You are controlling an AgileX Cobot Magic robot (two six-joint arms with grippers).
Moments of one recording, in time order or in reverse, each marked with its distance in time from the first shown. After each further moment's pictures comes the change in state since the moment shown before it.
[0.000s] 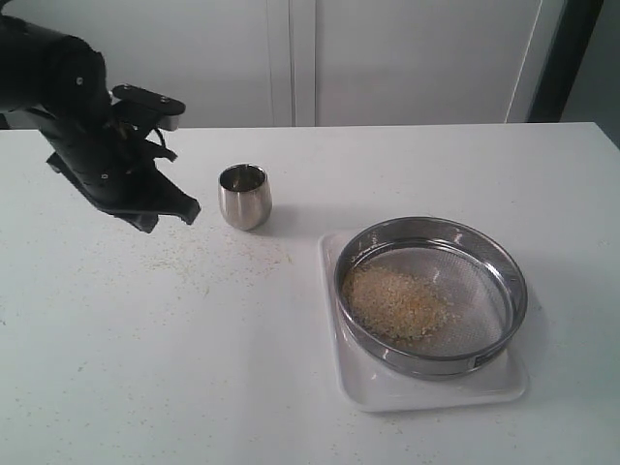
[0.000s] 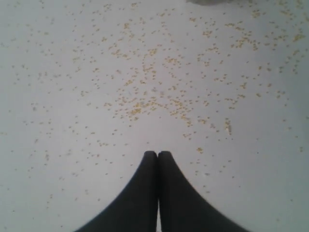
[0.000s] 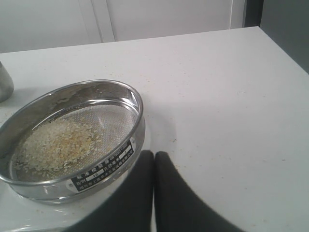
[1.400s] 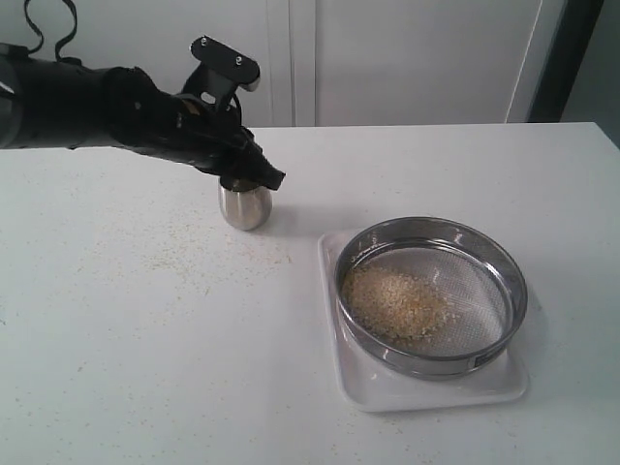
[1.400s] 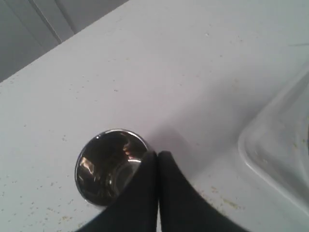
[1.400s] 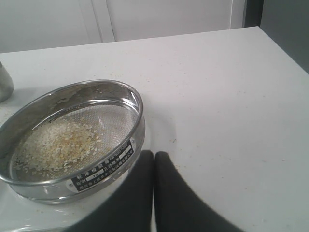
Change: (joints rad) left arm -0.110 0.070 0.010 -0.365 -0.626 0.508; right arm 0.000 0.000 0.000 0.000 0.000 0.000
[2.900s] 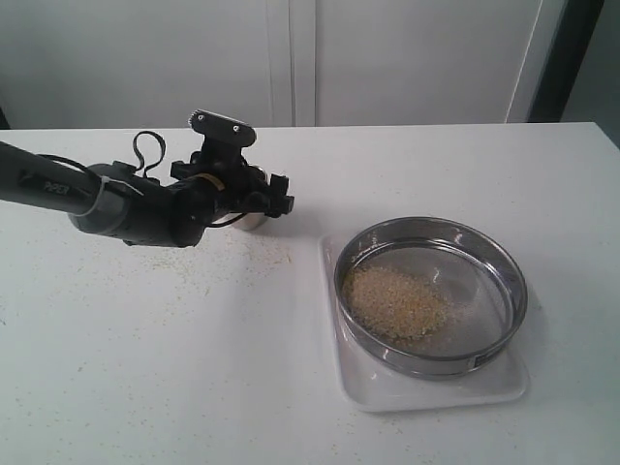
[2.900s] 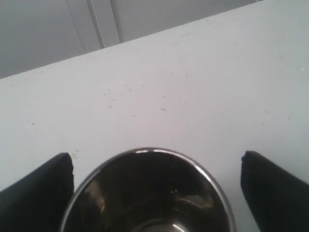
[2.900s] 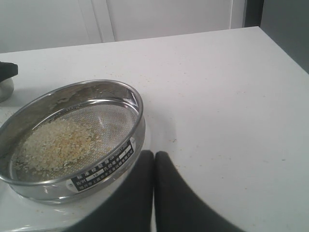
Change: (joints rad) left arm 0.000 0.355 0.000 0.000 -0.643 -0.228; right arm 0.000 0.000 0.000 0.000 0.000 0.000
